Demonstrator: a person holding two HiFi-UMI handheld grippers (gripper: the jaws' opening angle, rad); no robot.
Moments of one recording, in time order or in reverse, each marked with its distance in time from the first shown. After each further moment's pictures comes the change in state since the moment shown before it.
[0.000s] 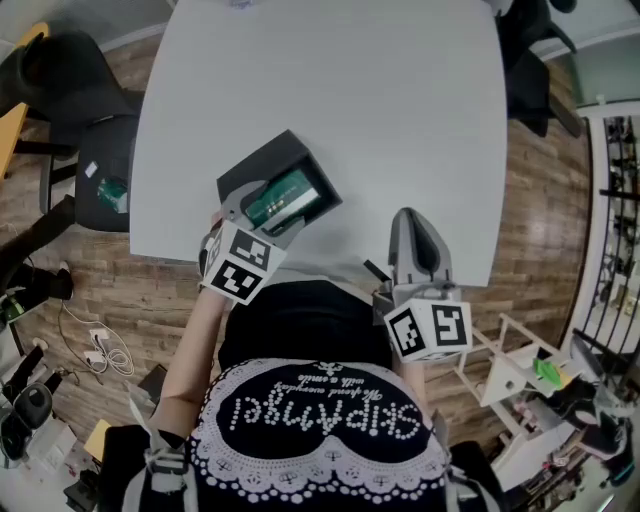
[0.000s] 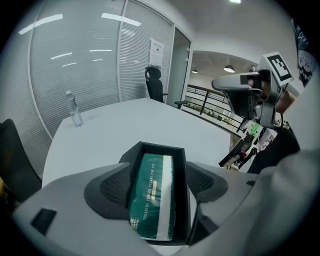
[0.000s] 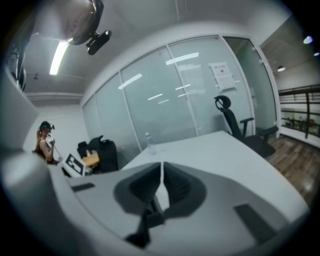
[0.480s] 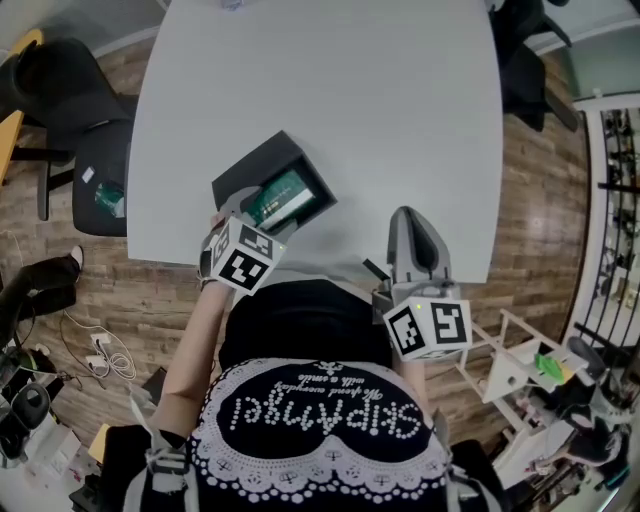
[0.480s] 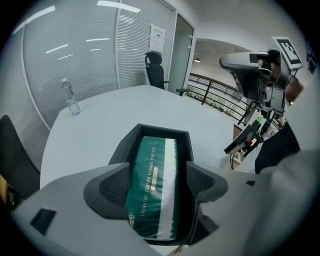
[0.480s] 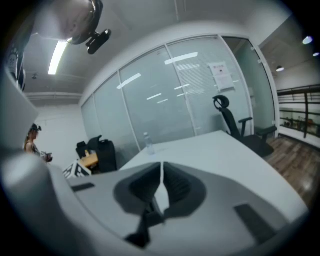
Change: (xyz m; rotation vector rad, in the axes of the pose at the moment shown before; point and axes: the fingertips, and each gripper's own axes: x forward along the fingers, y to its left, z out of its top) left arm 0.025 0.001 -0.035 -0.005 0.138 0.001; right arm -0.002 -0.006 0.001 0.004 0.001 -0.011
